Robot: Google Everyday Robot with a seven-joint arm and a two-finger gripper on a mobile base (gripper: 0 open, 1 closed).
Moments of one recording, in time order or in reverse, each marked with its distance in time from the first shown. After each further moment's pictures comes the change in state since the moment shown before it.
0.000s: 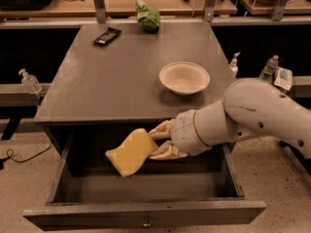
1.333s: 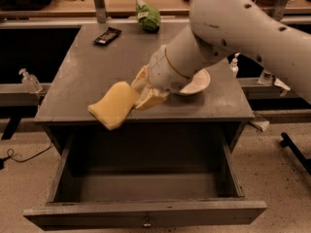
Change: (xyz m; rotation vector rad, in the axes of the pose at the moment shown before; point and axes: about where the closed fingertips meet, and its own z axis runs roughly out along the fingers) arm -0.070 -0.106 -0.029 -0.060 0.134 -0.126
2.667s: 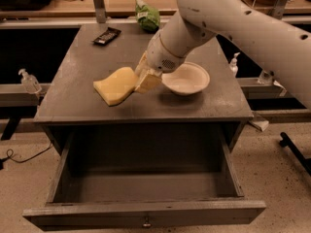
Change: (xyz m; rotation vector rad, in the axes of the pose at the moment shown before) arm 0.029 -0.069 0.017 0.012 0.055 0.188
